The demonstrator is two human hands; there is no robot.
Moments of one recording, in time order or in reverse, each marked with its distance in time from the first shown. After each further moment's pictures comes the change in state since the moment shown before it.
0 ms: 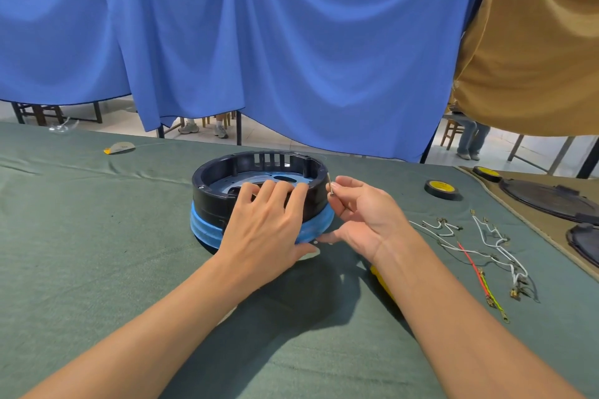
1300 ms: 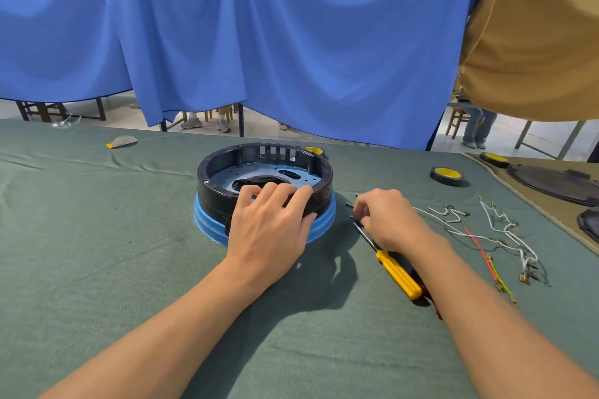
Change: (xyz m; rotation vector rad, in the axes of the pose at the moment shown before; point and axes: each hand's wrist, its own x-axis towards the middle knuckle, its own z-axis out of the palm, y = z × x) left_hand -0.015 0.011 0.018 -0.142 0.203 -0.086; right_hand 0.035 0.008 -0.056 -1.797 0.058 -0.488
